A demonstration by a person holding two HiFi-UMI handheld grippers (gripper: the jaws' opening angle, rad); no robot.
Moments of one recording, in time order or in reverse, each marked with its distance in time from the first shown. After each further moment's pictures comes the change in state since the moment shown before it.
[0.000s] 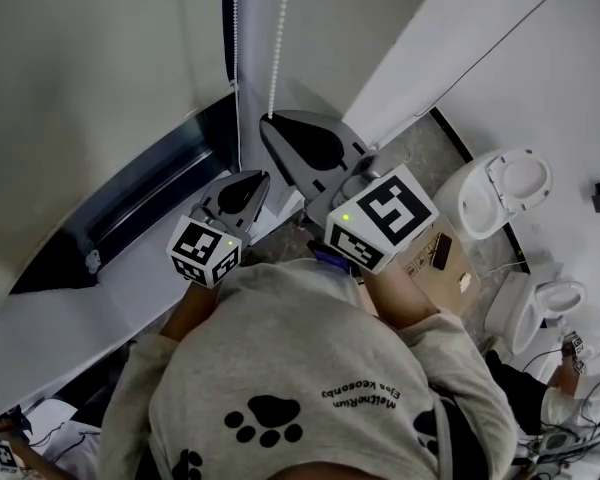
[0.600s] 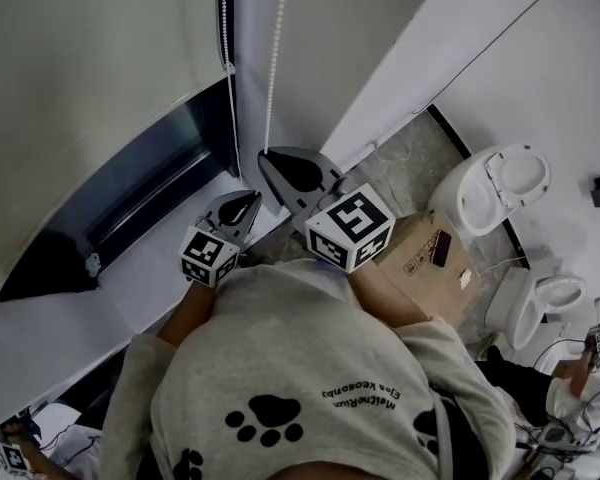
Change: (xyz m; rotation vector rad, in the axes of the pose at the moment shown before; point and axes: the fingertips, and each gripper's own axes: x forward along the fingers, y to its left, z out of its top) left arm -0.004 0.011 -0.091 0.049 0.120 -0.023; right arm -0.002 -0.003 -0.092 0.091 0.126 -0.038
